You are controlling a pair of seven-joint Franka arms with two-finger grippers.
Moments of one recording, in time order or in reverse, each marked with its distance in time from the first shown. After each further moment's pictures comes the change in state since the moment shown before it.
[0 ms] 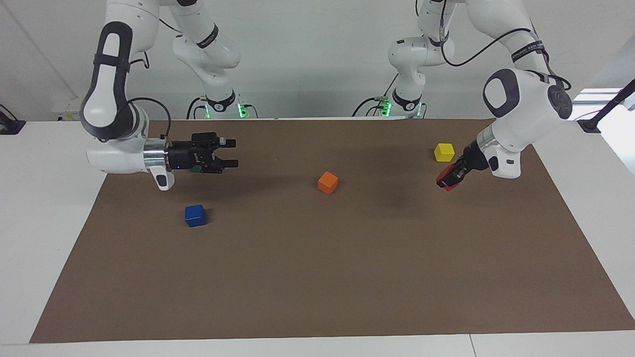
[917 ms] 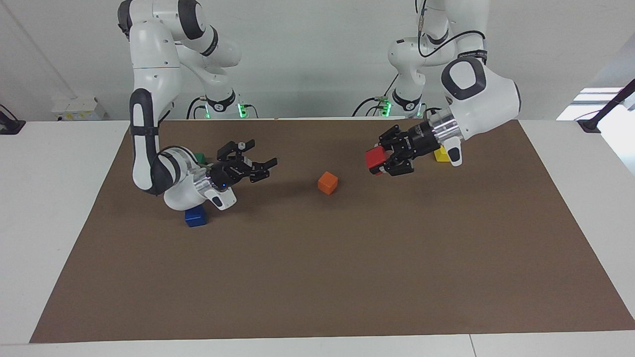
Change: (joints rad) left arm -0.066 -0.089 -0.157 -0.145 -0.734 0.213 -0.501; right arm 0.161 0.245 0.014 0.021 0.423 -0.296 -0.194
